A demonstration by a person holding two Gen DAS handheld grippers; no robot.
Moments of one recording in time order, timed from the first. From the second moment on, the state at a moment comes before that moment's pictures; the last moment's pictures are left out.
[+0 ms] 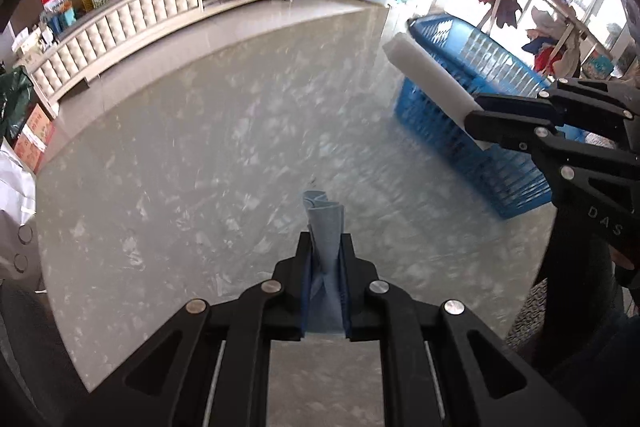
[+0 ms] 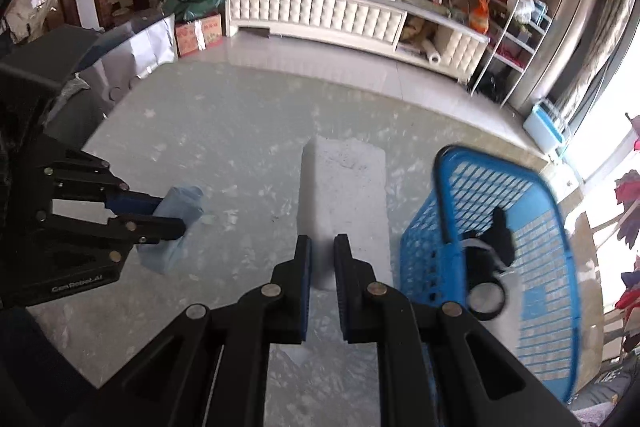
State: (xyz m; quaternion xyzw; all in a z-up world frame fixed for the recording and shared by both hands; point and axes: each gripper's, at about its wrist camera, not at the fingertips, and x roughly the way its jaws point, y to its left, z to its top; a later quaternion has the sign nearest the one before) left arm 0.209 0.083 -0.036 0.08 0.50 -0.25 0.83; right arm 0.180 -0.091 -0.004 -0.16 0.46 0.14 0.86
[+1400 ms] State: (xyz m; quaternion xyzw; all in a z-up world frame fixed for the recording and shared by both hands) left arm 0.198 -0.005 0.017 0.09 0.46 -0.29 0.83; right arm 0.213 -0.215 -0.064 -0.12 0.59 0.08 0.80
